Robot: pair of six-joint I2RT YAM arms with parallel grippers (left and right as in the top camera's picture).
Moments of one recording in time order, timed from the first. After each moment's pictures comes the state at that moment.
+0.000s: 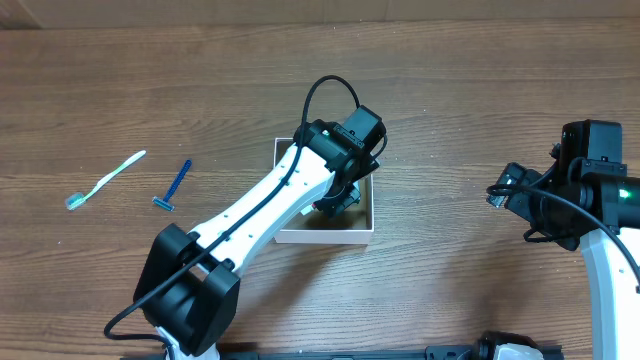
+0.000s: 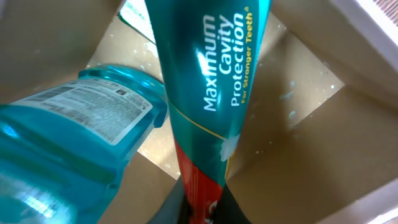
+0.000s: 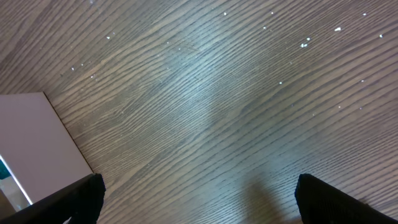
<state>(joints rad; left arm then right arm) -0.70 1.89 1.56 -1.16 -0.13 0.19 -0.15 1.20 1.23 -1.31 -0.01 0.41</state>
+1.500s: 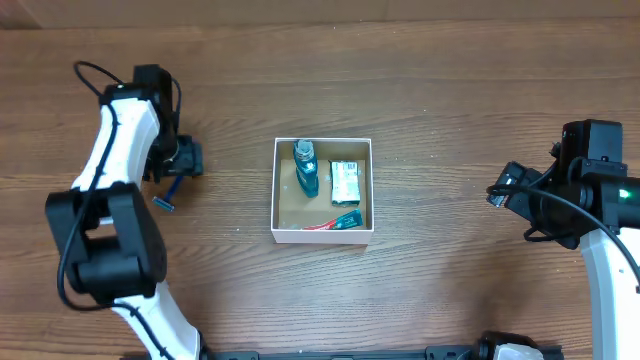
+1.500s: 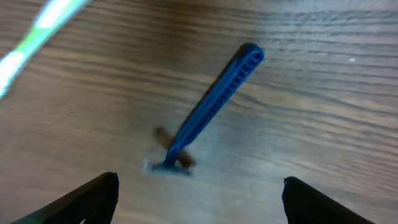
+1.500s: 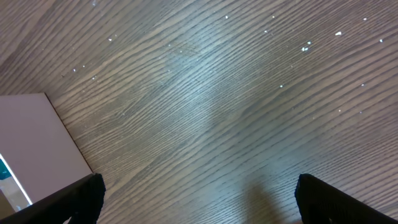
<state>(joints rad) 0.11 2.01 1.55 -1.14 -0.18 -0.04 -0.15 1.20 1.23 -1.30 -0.01 0.40</state>
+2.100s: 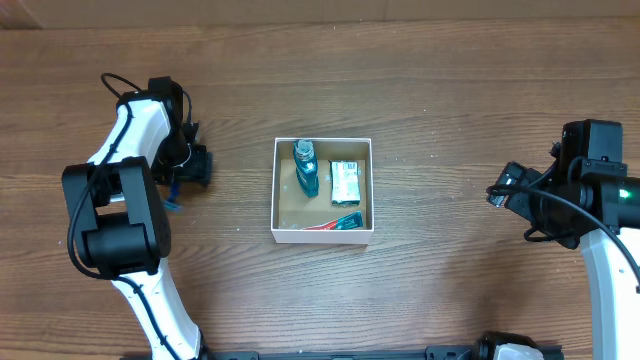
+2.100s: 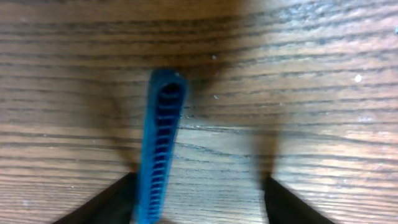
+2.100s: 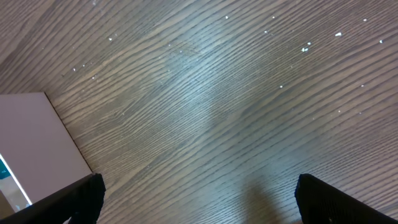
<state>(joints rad) 0.11 2.15 1.55 -1.08 -0.07 0.08 -0.15 1.20 1.23 -1.30 -0.01 0.40</state>
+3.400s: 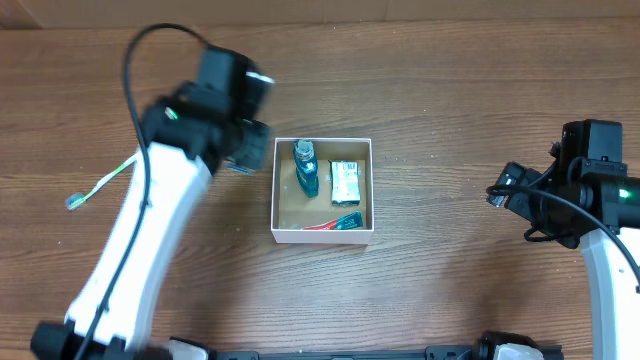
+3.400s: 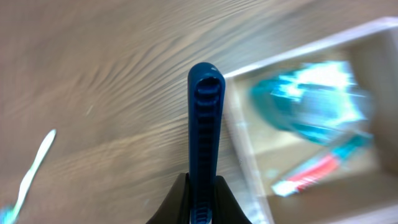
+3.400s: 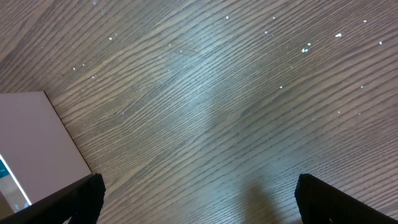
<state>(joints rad) -0.35 1.55 1.59 -1.15 -0.07 0.05 -0.15 1.20 1.23 -1.30 -0.01 0.39</state>
